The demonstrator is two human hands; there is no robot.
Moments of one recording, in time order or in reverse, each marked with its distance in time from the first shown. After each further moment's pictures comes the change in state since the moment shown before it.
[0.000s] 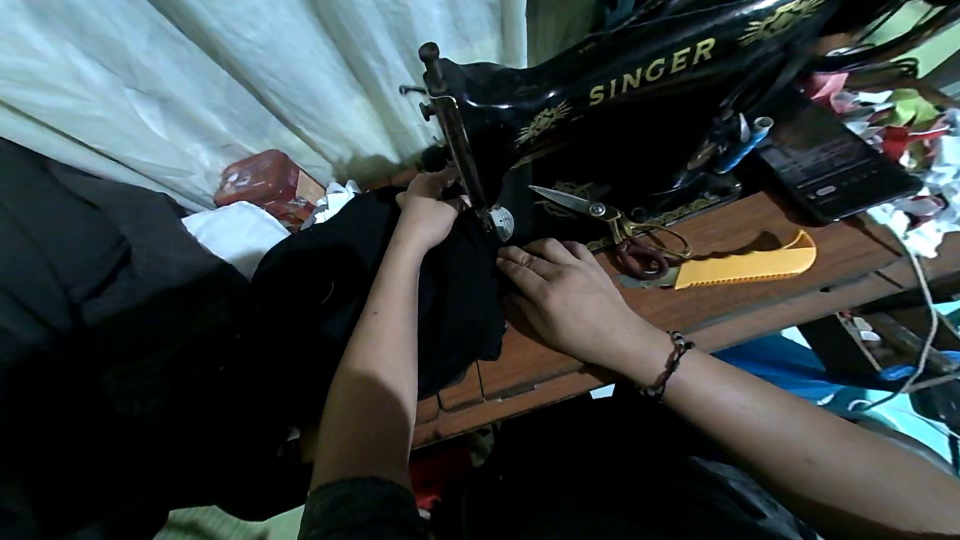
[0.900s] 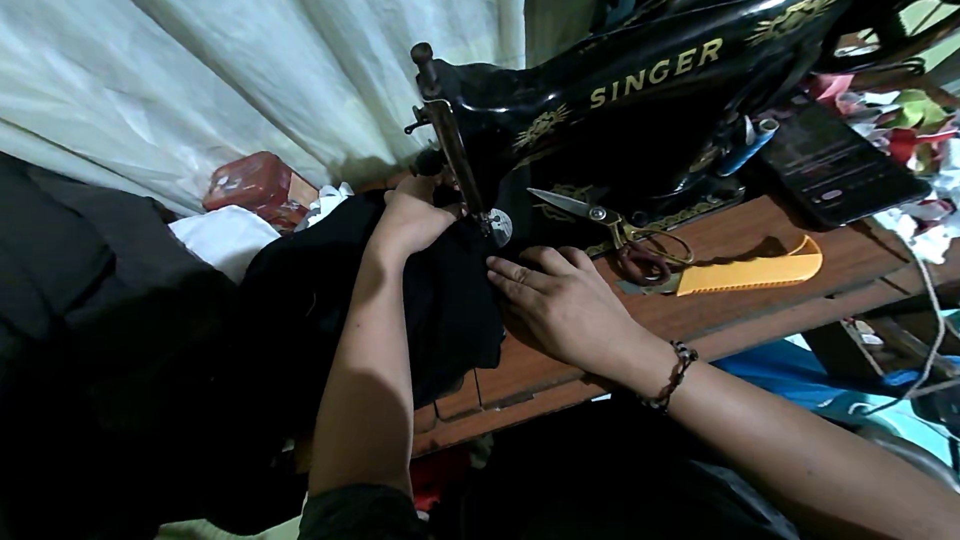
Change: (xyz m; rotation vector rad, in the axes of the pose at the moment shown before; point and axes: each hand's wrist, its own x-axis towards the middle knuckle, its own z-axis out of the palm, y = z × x) left_hand -0.002 -0.014 -0.015 0.102 -0.009 0.193; right_hand -0.003 0.002 0.002 -0.011 0.016 -0.068
